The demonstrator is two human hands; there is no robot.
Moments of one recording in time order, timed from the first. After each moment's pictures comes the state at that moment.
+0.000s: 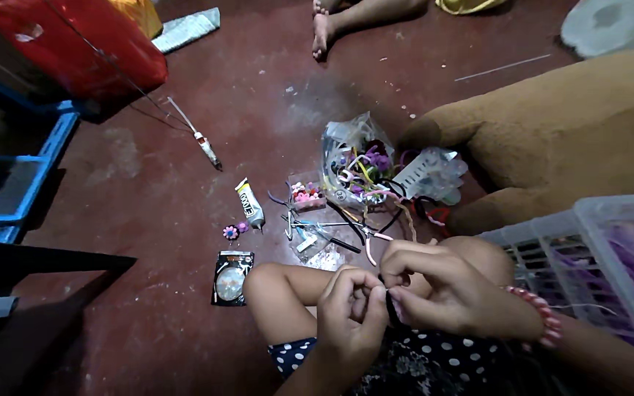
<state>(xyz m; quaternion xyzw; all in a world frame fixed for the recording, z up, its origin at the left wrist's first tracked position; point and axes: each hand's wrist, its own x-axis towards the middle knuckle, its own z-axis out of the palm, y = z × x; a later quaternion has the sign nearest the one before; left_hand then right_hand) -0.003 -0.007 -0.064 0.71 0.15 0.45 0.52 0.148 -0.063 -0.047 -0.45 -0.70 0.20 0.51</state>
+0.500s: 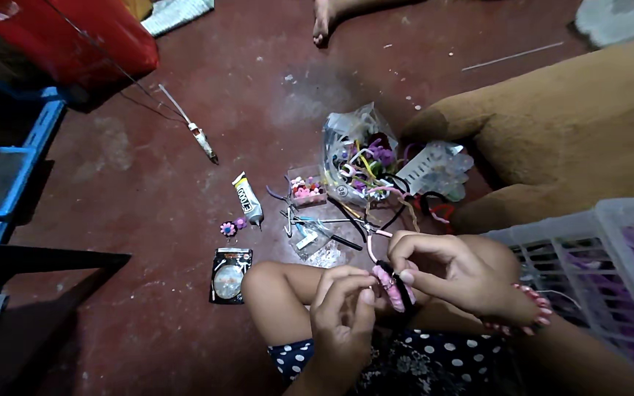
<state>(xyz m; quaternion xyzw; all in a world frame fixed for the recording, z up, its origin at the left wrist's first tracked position) -0.008 -0.005 -0.083 0.70 0.20 0.46 0.51 0.161 -0.058 -0.067 -0.45 -0.58 0.36 0.57</state>
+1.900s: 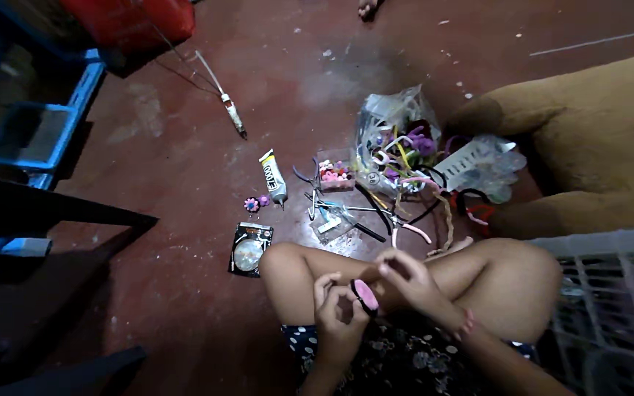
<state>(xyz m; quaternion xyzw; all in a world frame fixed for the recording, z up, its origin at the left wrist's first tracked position) -0.045 -0.030 -0.143 0.63 0.38 0.44 0.51 0.109 -0.055 -0.144 -0.63 -0.49 0.33 0.50</state>
